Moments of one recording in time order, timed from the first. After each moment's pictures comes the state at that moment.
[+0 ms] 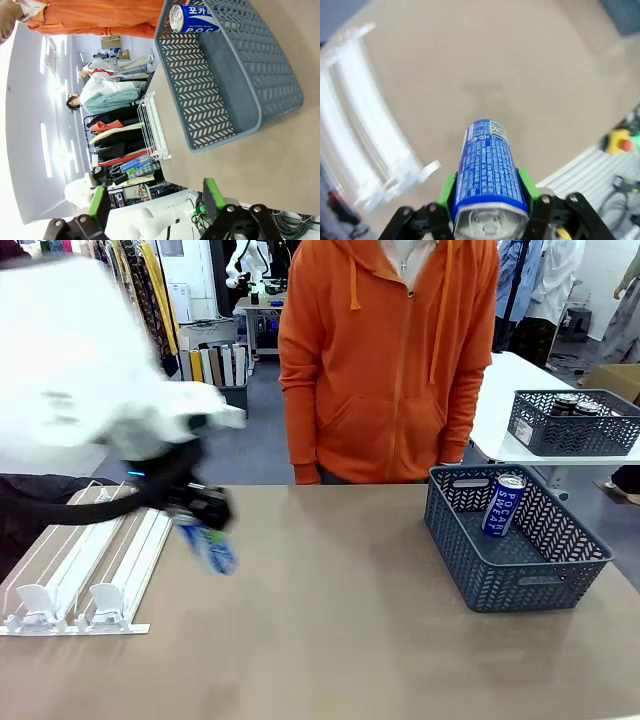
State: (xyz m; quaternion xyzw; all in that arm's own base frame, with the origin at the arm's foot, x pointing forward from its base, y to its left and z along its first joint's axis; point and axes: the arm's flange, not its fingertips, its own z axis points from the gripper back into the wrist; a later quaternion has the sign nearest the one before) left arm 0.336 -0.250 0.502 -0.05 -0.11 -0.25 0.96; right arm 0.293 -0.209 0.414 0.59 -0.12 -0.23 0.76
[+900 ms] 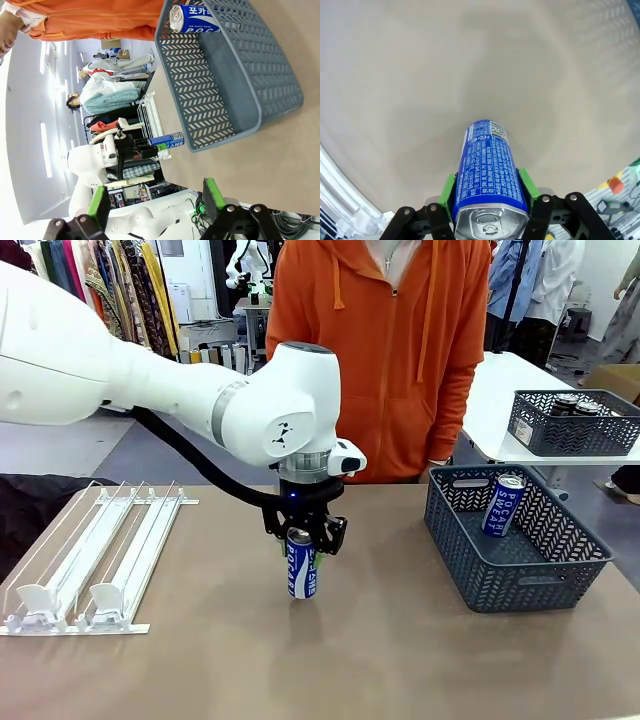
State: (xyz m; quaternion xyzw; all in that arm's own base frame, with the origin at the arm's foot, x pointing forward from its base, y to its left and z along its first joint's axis) left arm 0.435 -0.410 0.398 0.01 0.01 -0.23 0.97; right arm 0.293 -0.209 0.414 0.59 -0.12 -0.23 0.76
